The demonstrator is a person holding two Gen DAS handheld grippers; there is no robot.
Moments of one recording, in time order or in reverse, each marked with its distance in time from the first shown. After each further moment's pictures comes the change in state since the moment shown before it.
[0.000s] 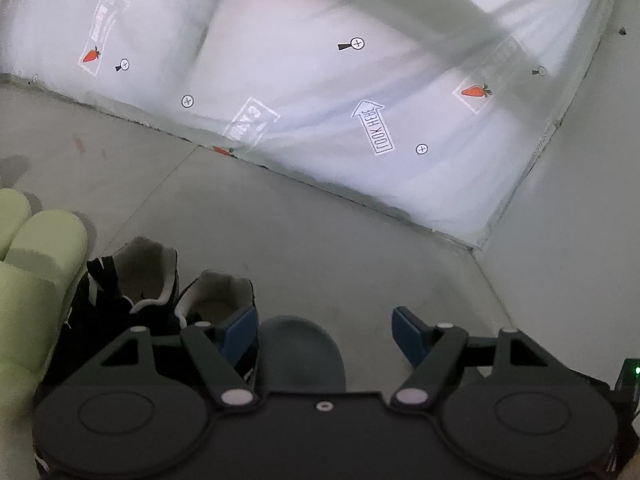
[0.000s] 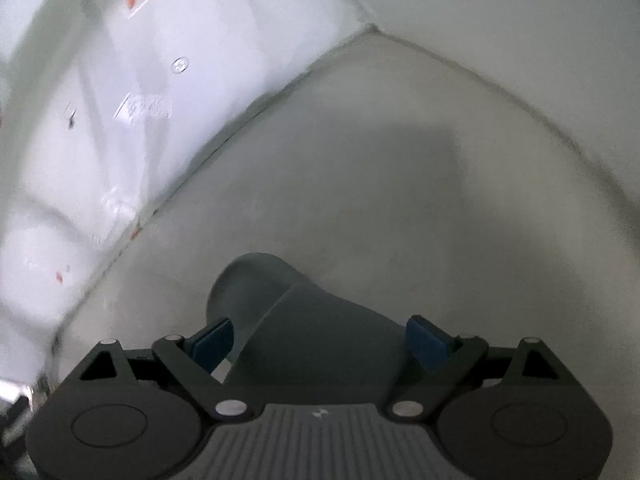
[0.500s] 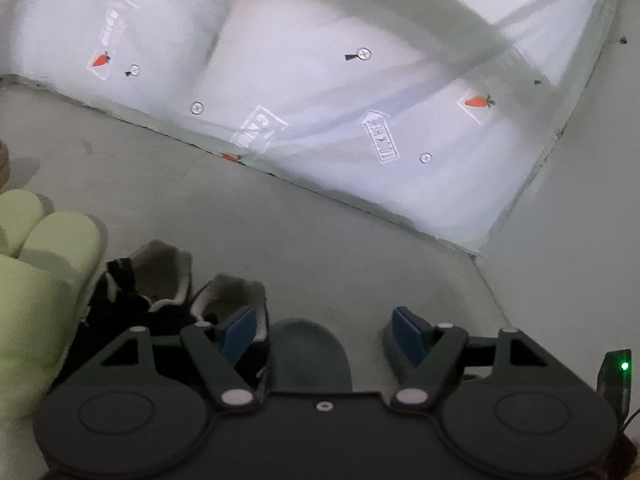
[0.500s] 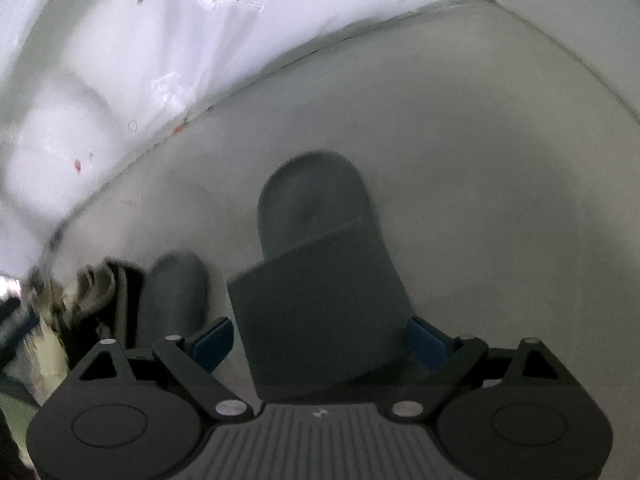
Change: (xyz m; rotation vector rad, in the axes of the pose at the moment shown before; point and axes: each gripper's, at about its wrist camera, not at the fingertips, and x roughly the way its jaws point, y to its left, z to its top) left arm -0.017 0.007 -0.001 -0.012 -0.027 0.018; right arm 0.026 0.081 -0.027 -0.185 0.102 0.049
